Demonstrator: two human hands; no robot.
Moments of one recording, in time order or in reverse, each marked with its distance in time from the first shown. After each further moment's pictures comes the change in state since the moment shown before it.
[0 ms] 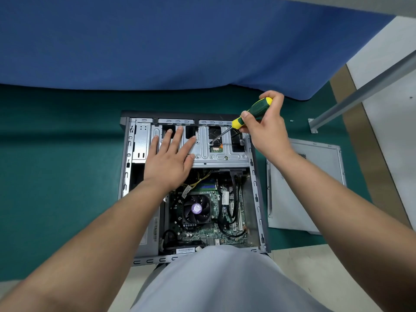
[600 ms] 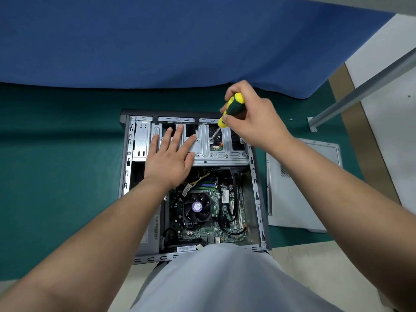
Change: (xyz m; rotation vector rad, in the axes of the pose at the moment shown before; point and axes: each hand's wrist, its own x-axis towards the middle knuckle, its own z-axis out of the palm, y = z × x) left_hand 0.001 0.000 0.000 -0.005 0.002 -0.006; right_hand 0.005 -0.043 0.005 -0.261 -0.271 -0.228
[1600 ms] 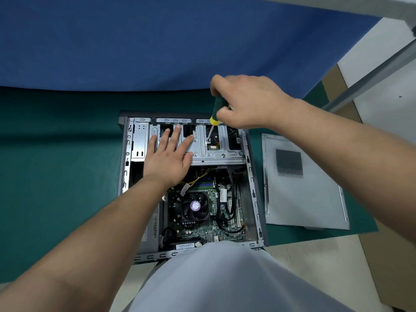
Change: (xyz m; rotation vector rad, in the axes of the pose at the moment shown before) left_hand 0.000 0.002 -0.004 -0.017 -0.037 -0.005; right_hand 0.037 -0.030 -0.027 -0.860 -0.209 -0.309
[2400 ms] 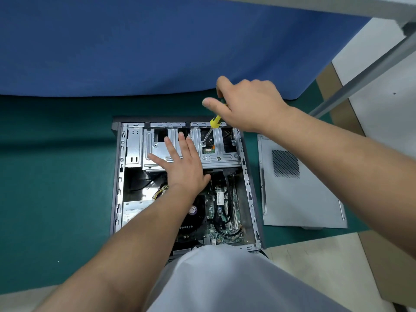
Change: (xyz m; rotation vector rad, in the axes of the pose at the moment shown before) left_hand 0.008 0.076 0.016 0.149 -0.105 -0.231; right_hand -0.008 0.004 0.006 -0.059 0.104 0.192
